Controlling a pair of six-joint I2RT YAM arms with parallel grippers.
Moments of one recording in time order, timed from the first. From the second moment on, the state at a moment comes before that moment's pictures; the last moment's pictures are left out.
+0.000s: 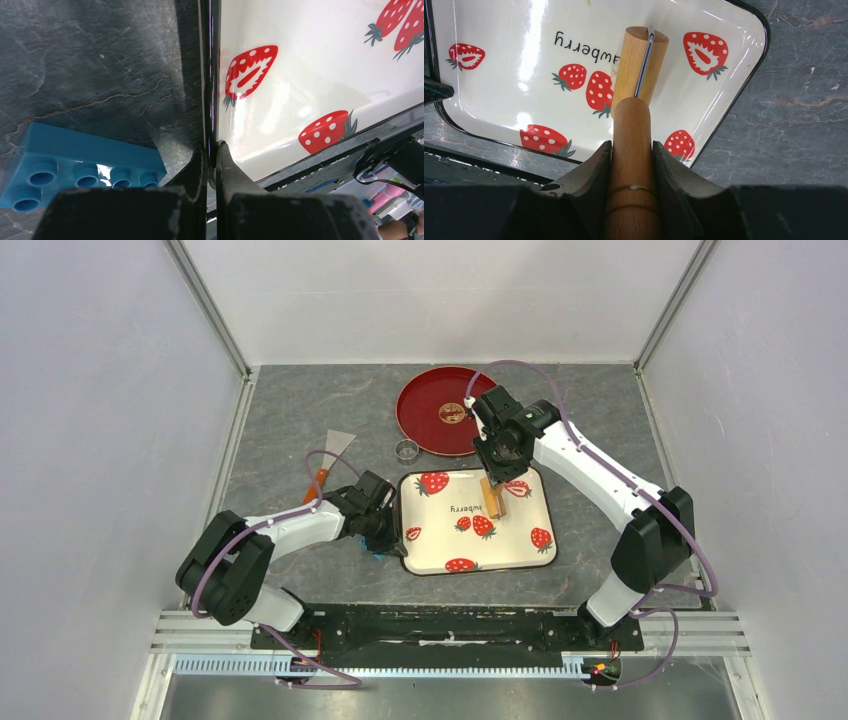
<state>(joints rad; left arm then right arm) -0.62 1.46 0.66 -0.37 0.25 -0.76 0.60 1.65 1.51 -1.08 0.08 0.16</state>
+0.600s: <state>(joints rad) -0.62 1.46 0.66 -0.37 0.25 -0.76 0.61 1.61 1.43 -1.02 0.11 0.16</state>
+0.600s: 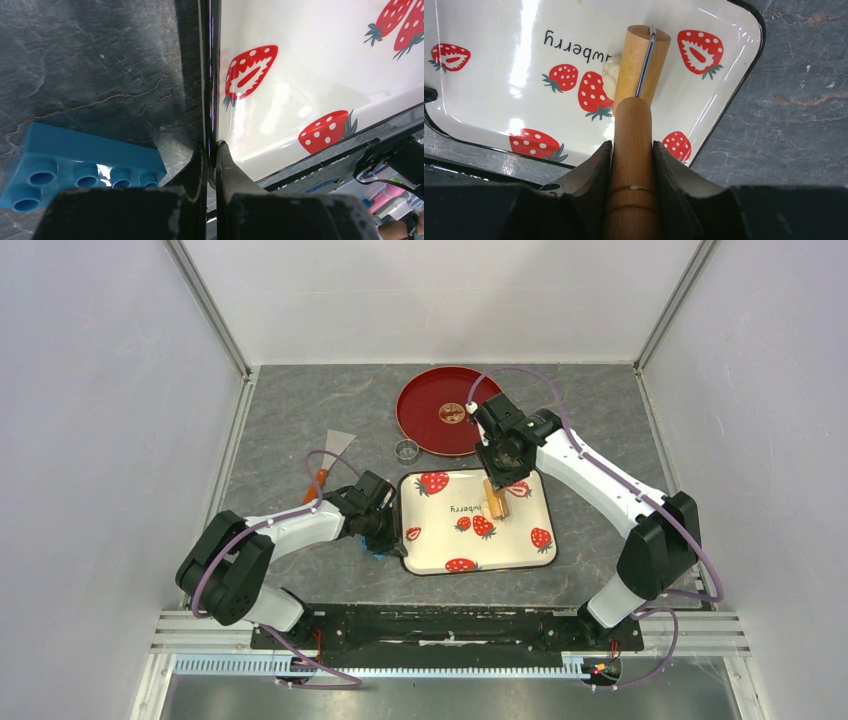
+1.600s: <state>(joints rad) -0.62 1.46 0.66 -0.37 0.25 -0.76 0.62 1.62 1.53 -1.10 0.16 0.19</state>
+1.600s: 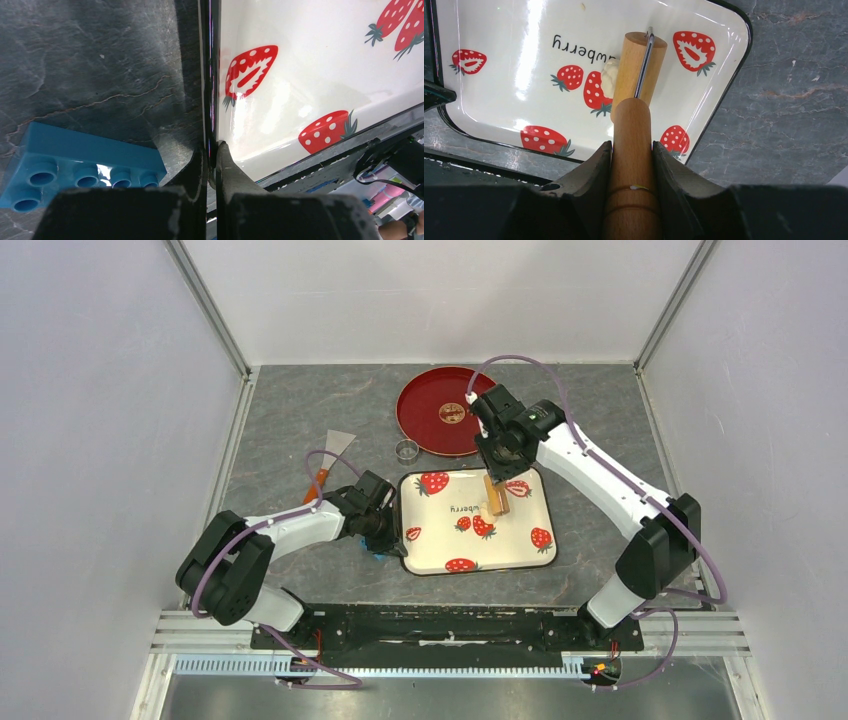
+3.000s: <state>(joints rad) -0.62 1.46 0.66 -0.37 0.25 -0.76 0.65 1.61 1.41 -0.99 0.11 0.19</state>
